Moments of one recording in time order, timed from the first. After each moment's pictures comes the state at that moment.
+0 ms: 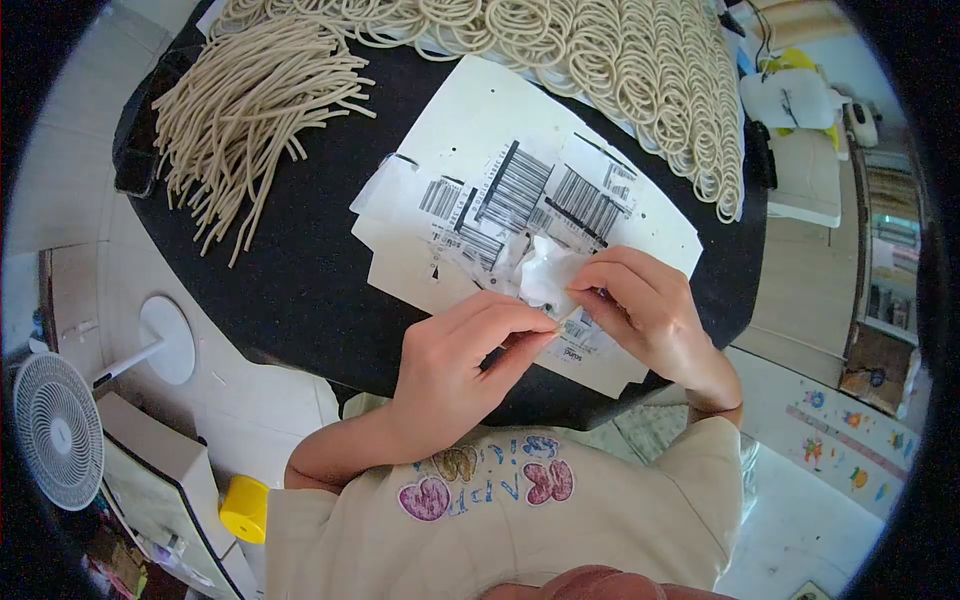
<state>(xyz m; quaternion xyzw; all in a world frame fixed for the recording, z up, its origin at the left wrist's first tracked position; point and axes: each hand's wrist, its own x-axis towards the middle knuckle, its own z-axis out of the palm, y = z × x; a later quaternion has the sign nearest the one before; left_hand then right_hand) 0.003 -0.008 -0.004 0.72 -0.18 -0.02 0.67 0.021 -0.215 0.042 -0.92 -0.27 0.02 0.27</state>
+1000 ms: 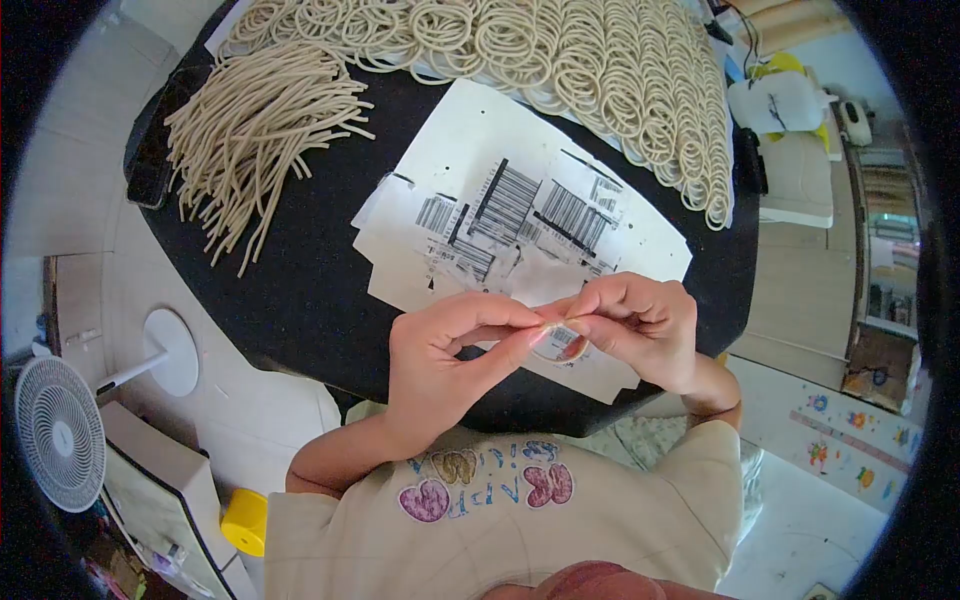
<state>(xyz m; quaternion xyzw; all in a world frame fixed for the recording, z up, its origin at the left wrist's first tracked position) 0.005 -0.005 0.003 0.55 -0.07 -0.16 0.82 0.009 -0.216 0.050 -0.71 -0.12 0.22 0.66</state>
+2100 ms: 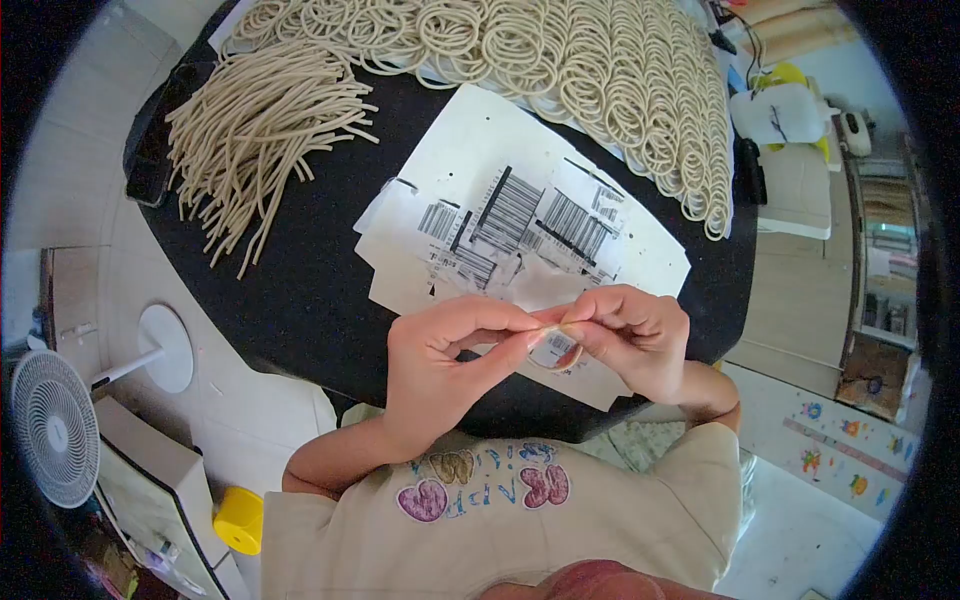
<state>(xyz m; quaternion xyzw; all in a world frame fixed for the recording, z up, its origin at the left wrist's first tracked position) 0.007 -0.004 0.006 0.54 -0.04 -0.18 0.82 0.007 -0.211 0.048 -0.72 -0.11 0.22 0.65</state>
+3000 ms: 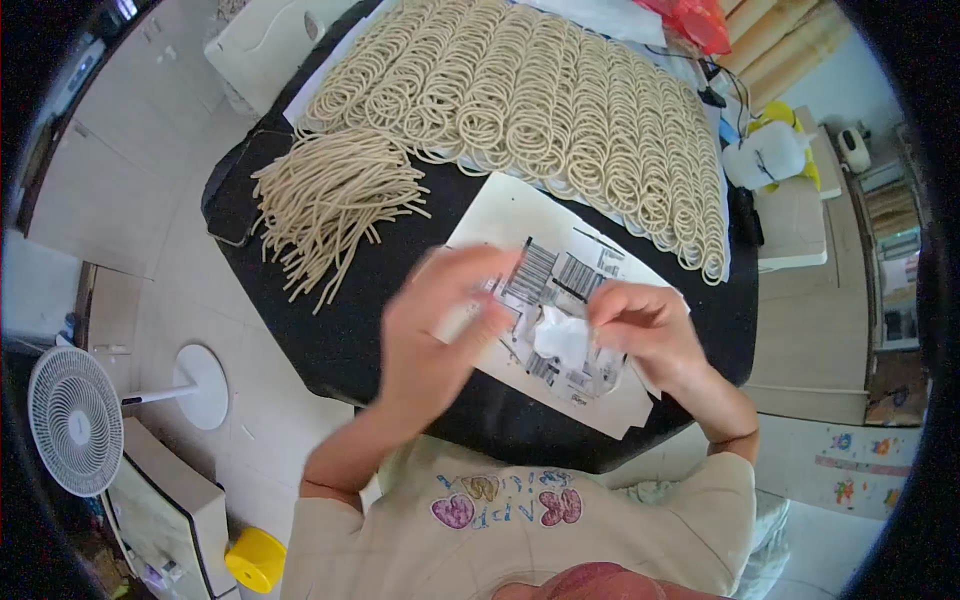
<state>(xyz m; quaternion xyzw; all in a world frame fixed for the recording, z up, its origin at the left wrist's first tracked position) 0.049 0.029 0.035 0.66 -0.16 0.03 0.73 0.033 -0.215 0.063 -0.66 -0.04 0.20 0.72</state>
